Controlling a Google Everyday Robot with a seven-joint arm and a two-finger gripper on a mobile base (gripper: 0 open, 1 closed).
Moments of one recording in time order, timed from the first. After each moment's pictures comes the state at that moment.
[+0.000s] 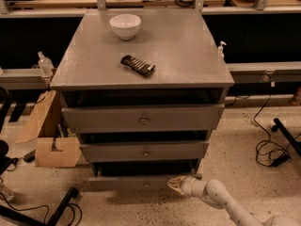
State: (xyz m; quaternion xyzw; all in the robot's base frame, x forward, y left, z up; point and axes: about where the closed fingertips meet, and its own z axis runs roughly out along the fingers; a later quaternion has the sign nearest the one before) arm 0.607 -0.132 0.170 -0.53 0.69 0.15 0.47
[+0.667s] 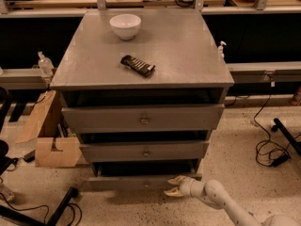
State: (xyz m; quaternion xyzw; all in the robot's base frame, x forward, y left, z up) arm 0.606 -0.127 0.169 -0.54 0.69 0.15 0.47
